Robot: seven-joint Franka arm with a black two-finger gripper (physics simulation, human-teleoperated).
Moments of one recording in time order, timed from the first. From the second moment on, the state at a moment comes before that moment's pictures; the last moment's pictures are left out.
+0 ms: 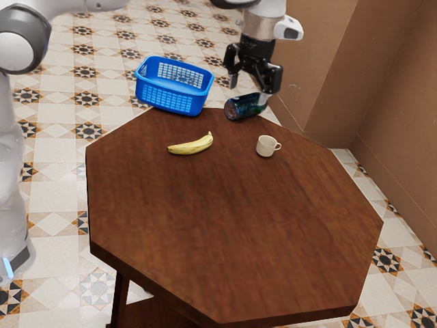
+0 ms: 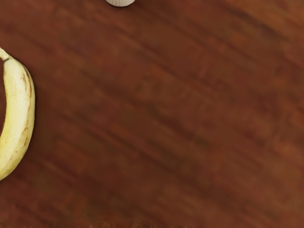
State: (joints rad) arm -0.08 -0.05 0.05 -1.46 0.01 1.51 -0.61
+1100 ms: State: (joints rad) arm -0.12 -0.12 0.06 -1.70 0.15 1.72 -0.85
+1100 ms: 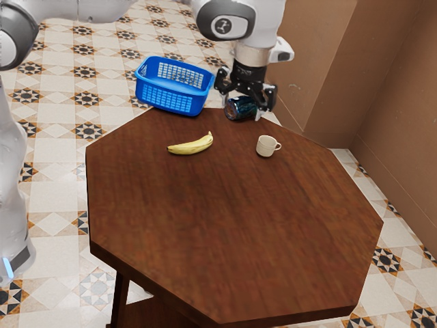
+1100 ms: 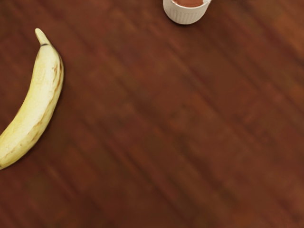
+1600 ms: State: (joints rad) arm 0.07 -0.34 0.07 -2.08 0.09 1.92 -0.18
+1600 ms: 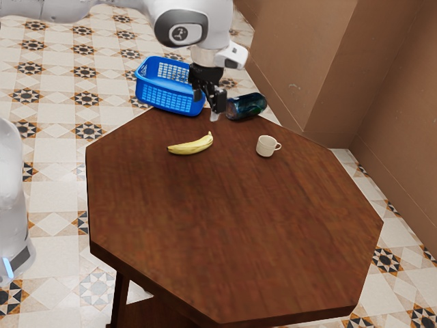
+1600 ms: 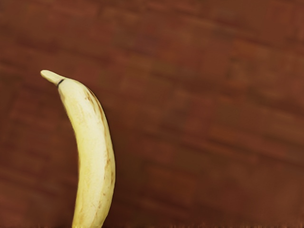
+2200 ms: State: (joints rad) arm 0.27 -0.36 0.08 -2.19 -0.01 1.95 -0.11
